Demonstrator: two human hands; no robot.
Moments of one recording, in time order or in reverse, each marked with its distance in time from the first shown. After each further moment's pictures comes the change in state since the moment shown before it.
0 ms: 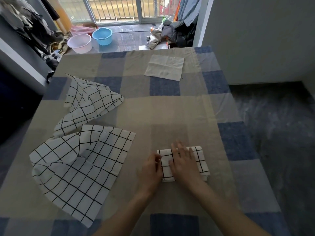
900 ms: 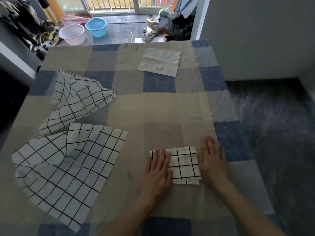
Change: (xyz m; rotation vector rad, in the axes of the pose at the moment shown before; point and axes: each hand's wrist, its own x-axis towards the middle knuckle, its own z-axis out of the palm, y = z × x) left_hand -0.003 -0.024 0.057 0.602 -0.195 0.339; right_hand -0.012 0.113 -0.005 -0.066 0.073 0.244
